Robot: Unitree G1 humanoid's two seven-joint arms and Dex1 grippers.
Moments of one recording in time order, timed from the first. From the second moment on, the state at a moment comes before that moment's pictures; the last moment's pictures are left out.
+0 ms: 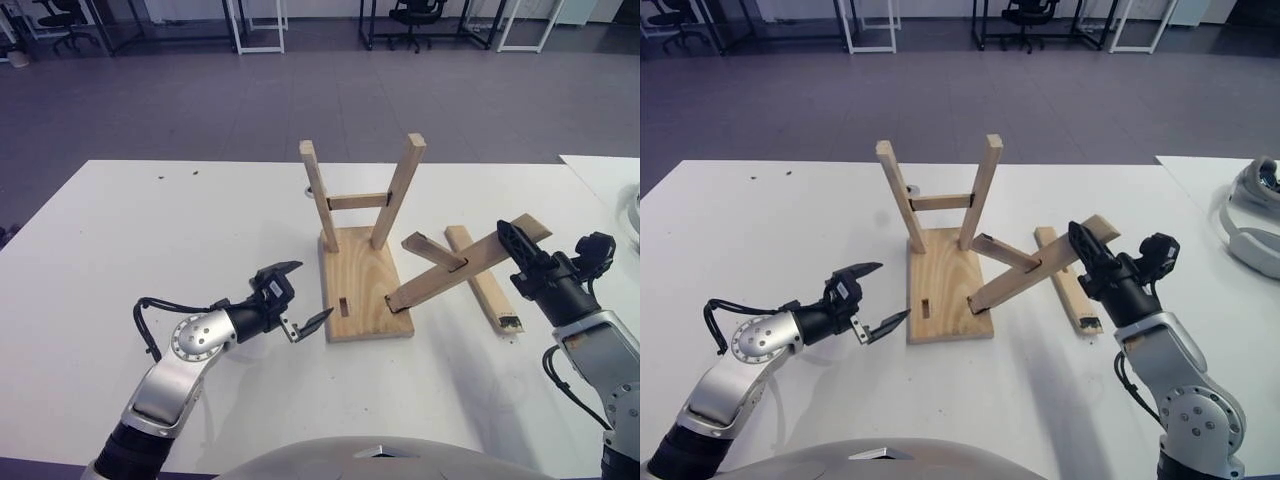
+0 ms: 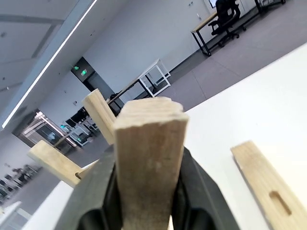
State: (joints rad) left arm 0.10 0.50 -0.22 -0.39 -0.14 0.25 -0.64; right arm 0.15 -0.46 -0.44 -0.55 1.27 0.61 -0.05
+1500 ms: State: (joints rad) left arm 0.04 0.49 -0.24 -0.28 -0.07 0.17 -0.65; right arm 0.03 -0.69 -0.08 0.01 0.55 0.63 0.35
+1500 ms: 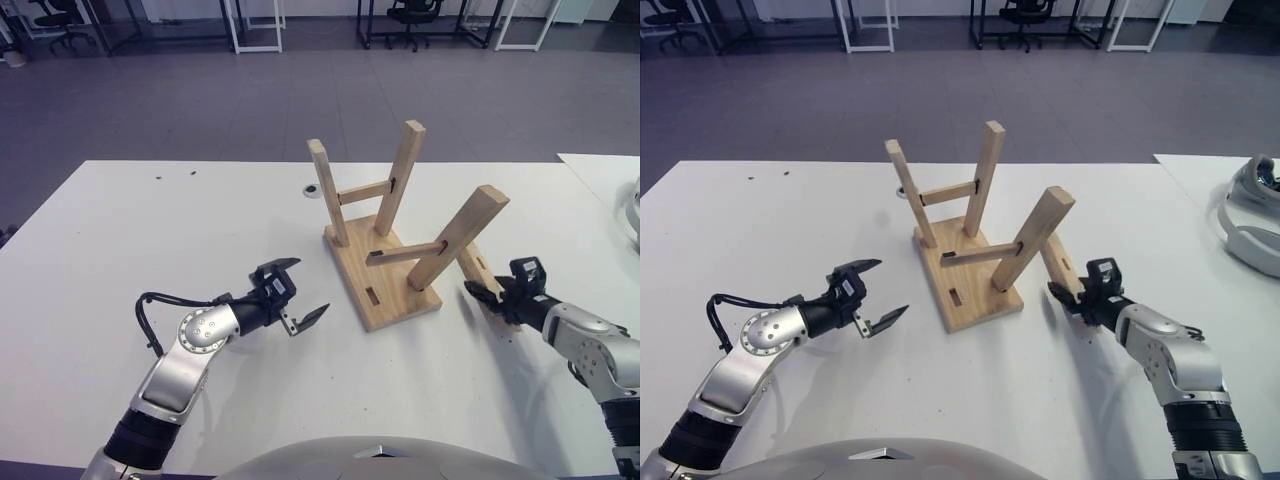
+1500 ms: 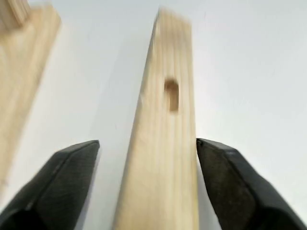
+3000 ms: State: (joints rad) left arm -0.94 0.08 0.20 -0.21 -1.33 0.56 -0.03; right arm -0.65 -0.61 -0.03 -0.41 0.31 0.21 0.58
